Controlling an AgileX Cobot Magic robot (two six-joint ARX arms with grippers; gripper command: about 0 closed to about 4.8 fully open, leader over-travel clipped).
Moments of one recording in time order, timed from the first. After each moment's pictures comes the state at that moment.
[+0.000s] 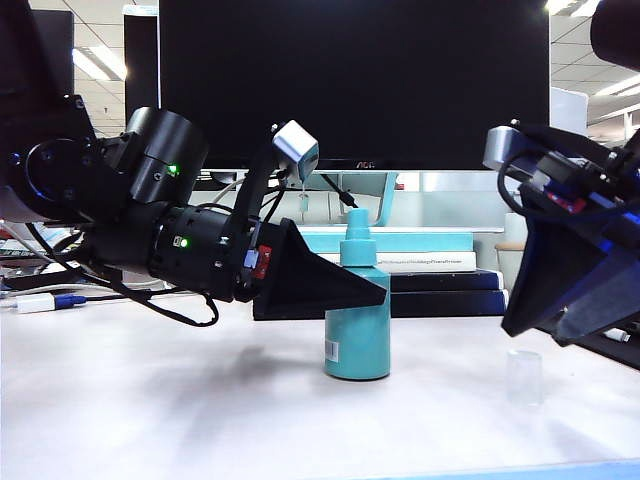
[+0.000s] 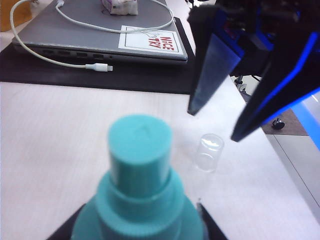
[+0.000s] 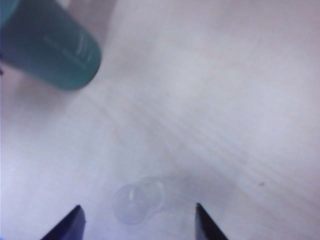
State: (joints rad) left arm -0.54 1.96 0.81 0.69 1.00 0.34; right arm 0.44 1.14 0.53 -0.32 -0.28 0.05
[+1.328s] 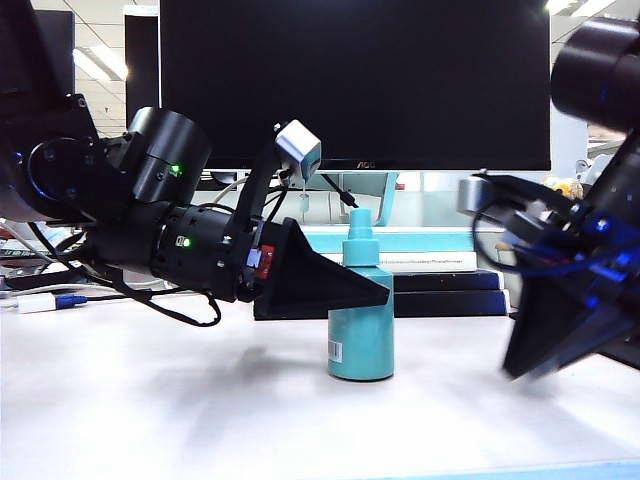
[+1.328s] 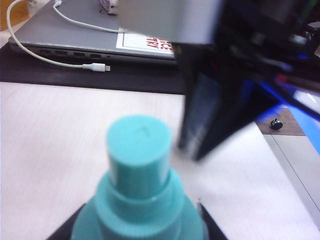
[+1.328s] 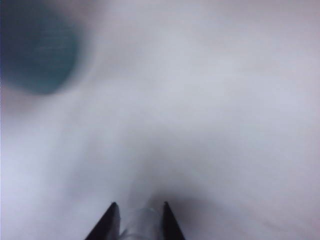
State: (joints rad) left arm -0.55 1.96 0.81 0.68 1.00 0.34; right arm 0.44 1.31 0.58 -0.27 -0.26 0.00
